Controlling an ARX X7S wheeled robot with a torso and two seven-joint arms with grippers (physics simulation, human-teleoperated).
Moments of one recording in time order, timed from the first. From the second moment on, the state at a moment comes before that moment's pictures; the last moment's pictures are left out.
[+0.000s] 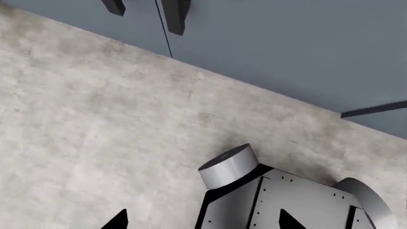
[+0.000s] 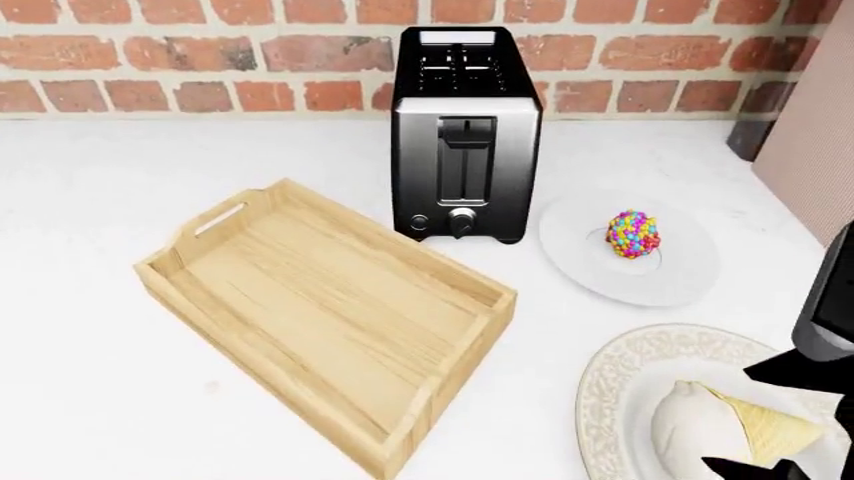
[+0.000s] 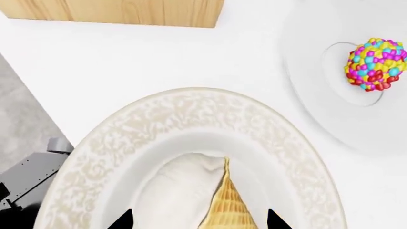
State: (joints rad) left arm 0.21 -0.14 -0.48 -1.31 0.00 0.37 0.29; right arm 1.97 1.44 -1.32 -0.64 1.50 1.38 -0.33
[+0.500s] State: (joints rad) left arm 0.21 -0.14 -0.49 -1.31 0.00 0.36 0.29; right arm 1.90 1.43 -1.36 -0.64 1.45 1.32 -0.34
